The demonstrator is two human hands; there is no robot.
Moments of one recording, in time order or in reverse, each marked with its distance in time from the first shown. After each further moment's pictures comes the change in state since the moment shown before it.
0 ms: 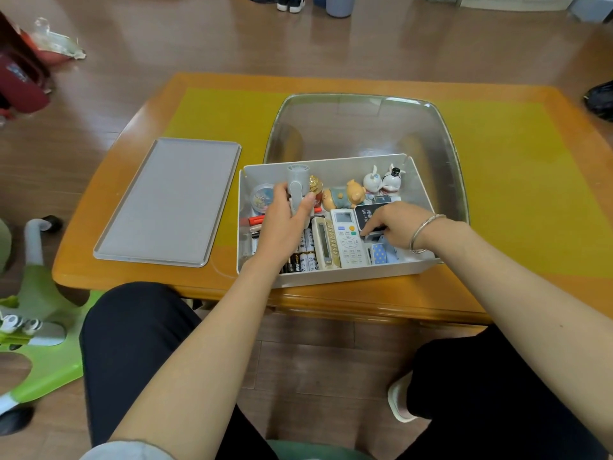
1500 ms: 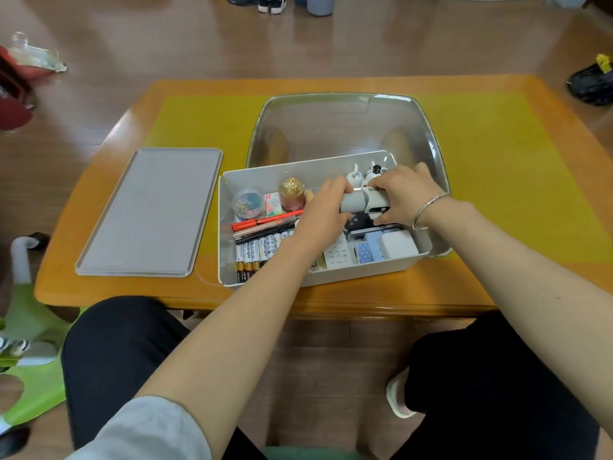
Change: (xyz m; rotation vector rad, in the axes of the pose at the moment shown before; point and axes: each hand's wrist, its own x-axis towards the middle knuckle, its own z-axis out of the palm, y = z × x) left_hand 0.024 0.033 0.073 0.374 -0.296 0.253; right_hand -0.008 0.034 -0.020 -0.183 0.338 0.090
